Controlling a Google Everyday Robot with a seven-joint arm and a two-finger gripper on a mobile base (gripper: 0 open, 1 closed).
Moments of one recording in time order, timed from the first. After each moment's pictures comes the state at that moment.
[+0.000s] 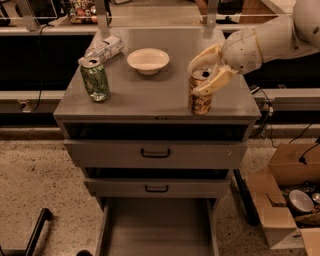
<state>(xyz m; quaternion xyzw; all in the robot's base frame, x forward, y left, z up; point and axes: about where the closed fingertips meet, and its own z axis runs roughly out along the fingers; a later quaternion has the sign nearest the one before) 0.618 -0.104 0.932 -0.68 0.54 0.21 0.45</state>
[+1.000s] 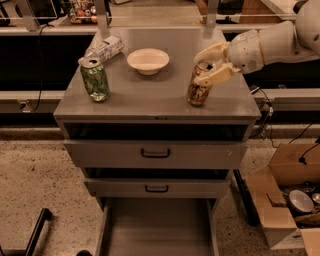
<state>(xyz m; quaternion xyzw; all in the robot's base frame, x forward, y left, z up) 0.654 -0.125 0.923 -0.63 0.58 0.21 0.47</state>
